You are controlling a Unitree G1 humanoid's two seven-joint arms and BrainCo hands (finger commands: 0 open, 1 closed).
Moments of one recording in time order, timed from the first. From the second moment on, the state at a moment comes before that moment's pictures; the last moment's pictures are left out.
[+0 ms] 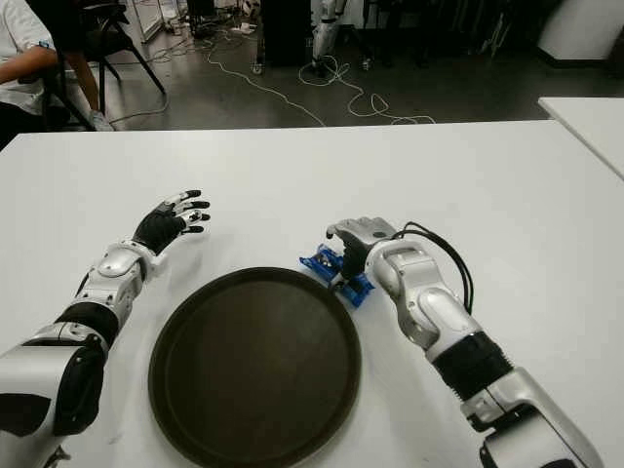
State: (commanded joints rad) left arm -0.78 0.18 0.11 1.29 0.03 -0.30 -0.26; right arm -0.47 -0.36 0.55 0.25 -0.89 0.20 0.41
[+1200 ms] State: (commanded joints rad) left arm -0.78 0.18 0.11 1.28 0.03 -0.30 -0.25; right arm -0.48 -0.34 0.56 0.29 -0.88 0.22 0.39
